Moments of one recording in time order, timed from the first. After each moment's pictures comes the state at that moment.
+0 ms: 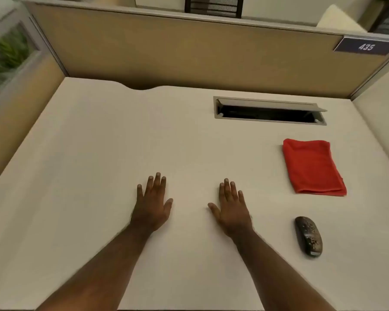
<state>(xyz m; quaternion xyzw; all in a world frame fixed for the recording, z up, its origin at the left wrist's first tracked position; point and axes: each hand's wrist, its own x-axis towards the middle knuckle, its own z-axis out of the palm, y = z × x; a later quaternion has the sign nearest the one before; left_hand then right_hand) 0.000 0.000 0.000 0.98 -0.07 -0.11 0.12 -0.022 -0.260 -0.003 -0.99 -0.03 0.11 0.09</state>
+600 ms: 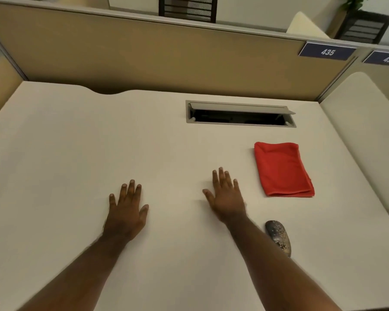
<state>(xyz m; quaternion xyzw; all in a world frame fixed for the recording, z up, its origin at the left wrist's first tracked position) 0.013 -0.033 0.000 0.99 -0.04 -0.13 0.08 0.026 -0.333 0.021 -0.99 0.00 0.08 0.07</state>
